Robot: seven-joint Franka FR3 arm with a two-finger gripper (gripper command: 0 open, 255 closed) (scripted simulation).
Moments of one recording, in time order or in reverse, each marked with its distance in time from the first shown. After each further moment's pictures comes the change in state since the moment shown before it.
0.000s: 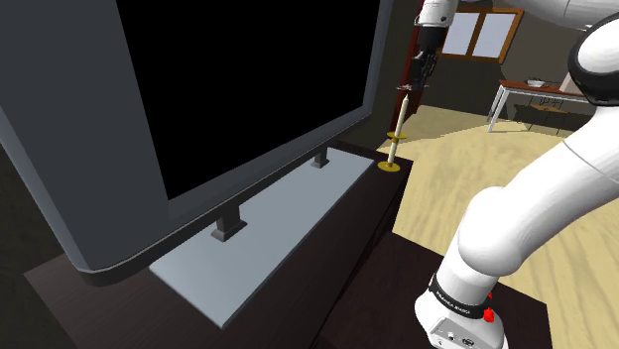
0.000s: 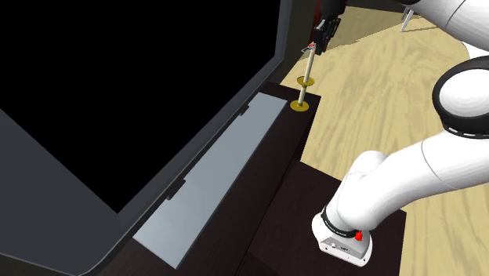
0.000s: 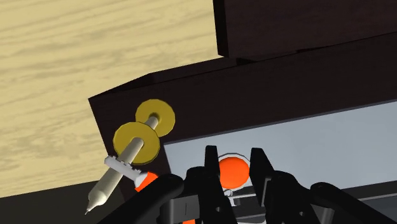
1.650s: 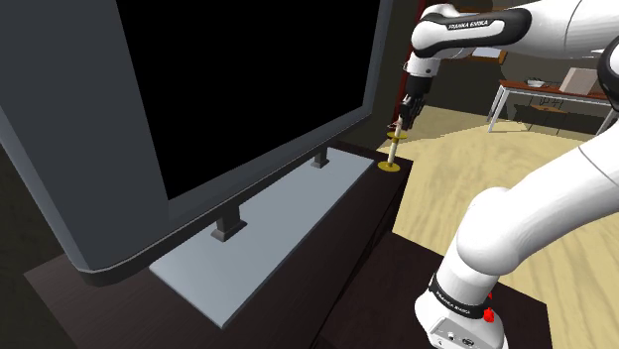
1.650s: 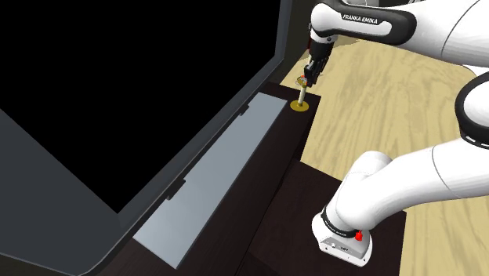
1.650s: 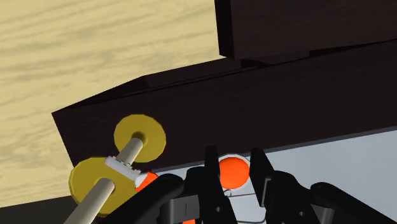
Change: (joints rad) arm -0.033 -0.104 -0.019 -0.418 -0.056 0.320 0.046
